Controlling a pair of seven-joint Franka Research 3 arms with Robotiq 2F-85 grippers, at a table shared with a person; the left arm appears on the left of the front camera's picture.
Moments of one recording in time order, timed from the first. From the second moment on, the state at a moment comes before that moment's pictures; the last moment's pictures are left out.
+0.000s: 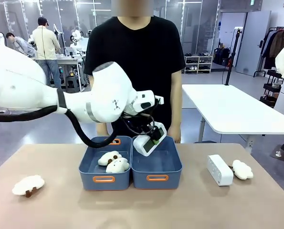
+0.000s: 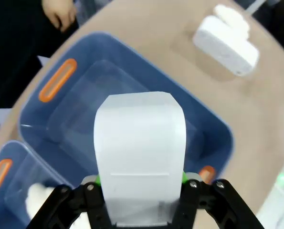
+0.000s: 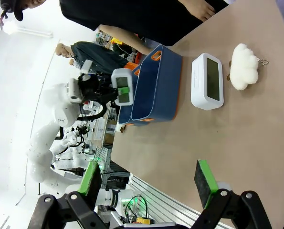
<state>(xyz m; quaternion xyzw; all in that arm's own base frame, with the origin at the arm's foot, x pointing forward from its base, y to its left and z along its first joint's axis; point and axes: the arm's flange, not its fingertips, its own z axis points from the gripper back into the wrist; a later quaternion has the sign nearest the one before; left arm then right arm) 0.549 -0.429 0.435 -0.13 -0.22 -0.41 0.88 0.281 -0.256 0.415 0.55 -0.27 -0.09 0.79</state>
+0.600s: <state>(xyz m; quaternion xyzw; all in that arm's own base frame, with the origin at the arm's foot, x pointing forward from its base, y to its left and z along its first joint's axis) 0.559 -0.448 0.407 -0.13 -0.19 -0.40 0.89 0.281 -0.256 0.415 0.55 -0.27 -0.09 0.79</state>
